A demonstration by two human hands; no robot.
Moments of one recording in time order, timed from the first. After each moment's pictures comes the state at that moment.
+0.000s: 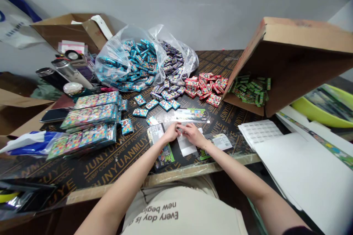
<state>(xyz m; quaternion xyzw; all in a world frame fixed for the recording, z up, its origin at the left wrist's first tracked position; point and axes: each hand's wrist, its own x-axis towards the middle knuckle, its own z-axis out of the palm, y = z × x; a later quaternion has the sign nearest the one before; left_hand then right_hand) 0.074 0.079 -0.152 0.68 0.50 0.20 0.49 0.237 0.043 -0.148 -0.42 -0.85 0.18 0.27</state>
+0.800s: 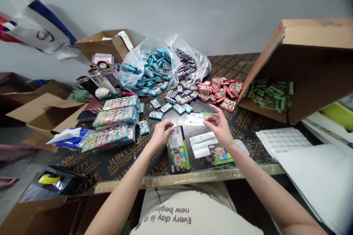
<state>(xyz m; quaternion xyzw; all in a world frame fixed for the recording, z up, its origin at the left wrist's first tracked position) -0.020 0.059 -0.067 0.73 0.55 0.28 0.28 0.230 0.031 -0.039 -0.44 -0.56 0.41 0.57</state>
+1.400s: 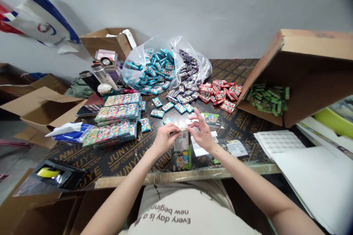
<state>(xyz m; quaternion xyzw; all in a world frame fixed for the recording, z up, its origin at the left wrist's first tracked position) -0.016 0.017 -0.038 0.78 0.41 0.39 0.27 0.168 0.020 -0.049 -0.39 -0.70 0.30 0.52</state>
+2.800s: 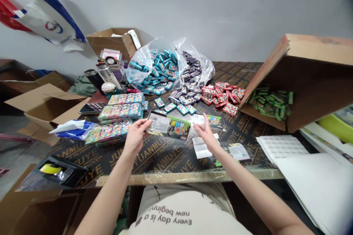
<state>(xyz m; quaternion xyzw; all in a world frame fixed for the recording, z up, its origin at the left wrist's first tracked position) -0.089 0.023 -0.026 0.38 0.54 0.56 0.50 0.175 0.025 -0.066 -0.53 -0.47 0.52 0.47</state>
